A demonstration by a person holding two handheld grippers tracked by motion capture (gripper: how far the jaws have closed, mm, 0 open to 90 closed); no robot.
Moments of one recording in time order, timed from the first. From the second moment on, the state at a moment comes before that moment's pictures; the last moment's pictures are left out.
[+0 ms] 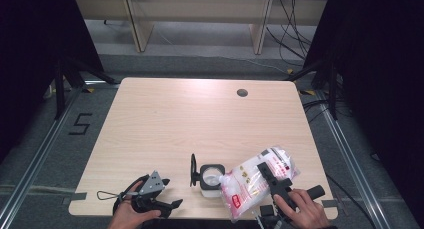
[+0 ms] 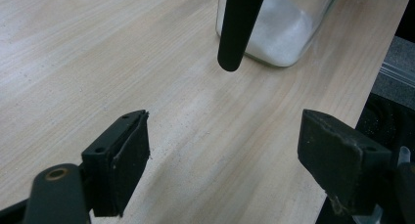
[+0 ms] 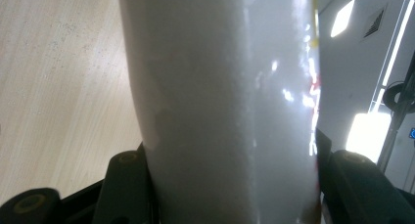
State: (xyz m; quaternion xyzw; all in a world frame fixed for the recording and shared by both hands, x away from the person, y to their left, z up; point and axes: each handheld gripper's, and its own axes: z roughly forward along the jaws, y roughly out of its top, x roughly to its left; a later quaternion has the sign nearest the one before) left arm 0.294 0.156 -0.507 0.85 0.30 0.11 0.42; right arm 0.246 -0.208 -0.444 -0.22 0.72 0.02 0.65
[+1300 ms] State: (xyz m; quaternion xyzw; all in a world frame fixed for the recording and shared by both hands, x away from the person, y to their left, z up) left arm 0.294 0.156 -0.507 0.85 0.29 0.11 0.42; right arm 0.247 -0.212 -0.443 -0.21 0.73 0.02 0.65
